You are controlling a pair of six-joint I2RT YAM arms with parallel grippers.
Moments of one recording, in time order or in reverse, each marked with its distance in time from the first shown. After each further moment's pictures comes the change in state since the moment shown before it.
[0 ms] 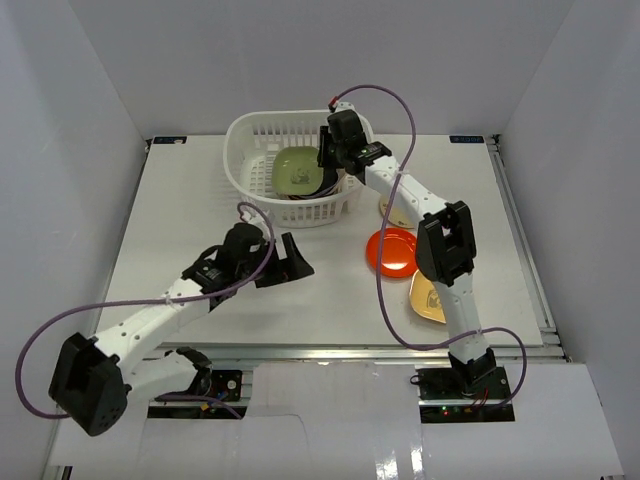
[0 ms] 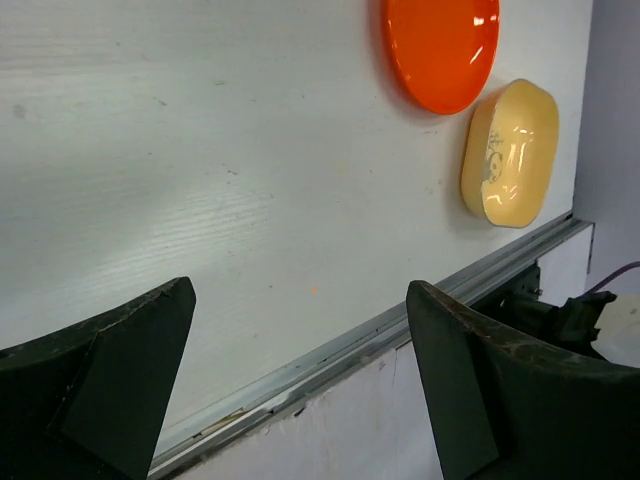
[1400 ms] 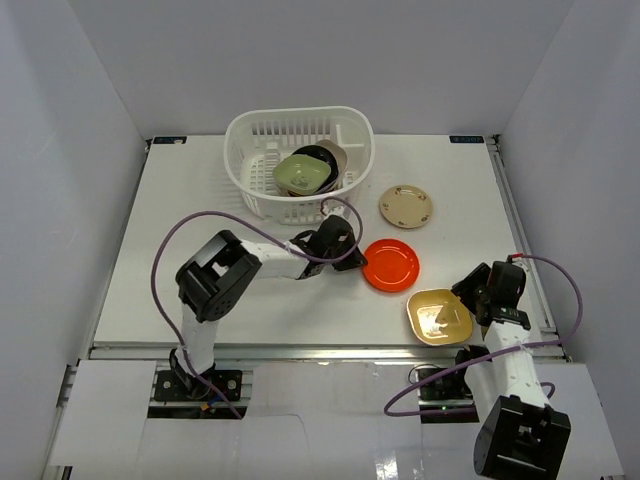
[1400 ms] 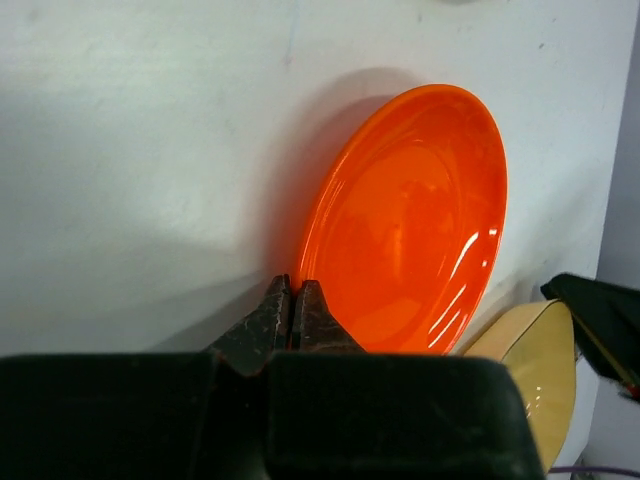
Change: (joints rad) left arm -0.264 0.992 0.483 0.512 -0.154 -0.149; right arm -0.816 -1.503 -1.841 0.094 -0.160 0.179
